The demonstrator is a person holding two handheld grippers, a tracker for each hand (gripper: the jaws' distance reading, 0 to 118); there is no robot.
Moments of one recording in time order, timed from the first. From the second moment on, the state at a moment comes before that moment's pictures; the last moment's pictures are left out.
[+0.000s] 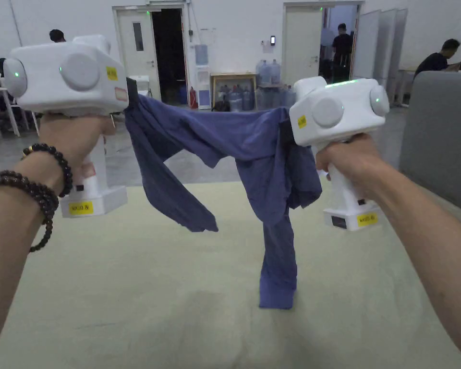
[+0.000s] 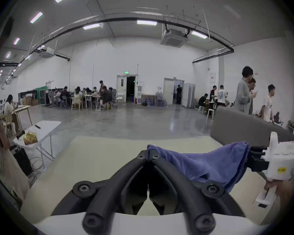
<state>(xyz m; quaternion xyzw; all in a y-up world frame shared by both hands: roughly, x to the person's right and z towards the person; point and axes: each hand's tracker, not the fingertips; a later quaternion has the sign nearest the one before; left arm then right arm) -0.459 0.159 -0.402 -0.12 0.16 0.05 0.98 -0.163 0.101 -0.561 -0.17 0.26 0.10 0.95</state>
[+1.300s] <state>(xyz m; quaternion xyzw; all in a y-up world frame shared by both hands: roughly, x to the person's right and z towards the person) -0.358 -0.132 -0.068 -0.32 0.06 0.12 0.94 0.017 -0.133 -0.211 -0.30 0.22 0.07 0.93</state>
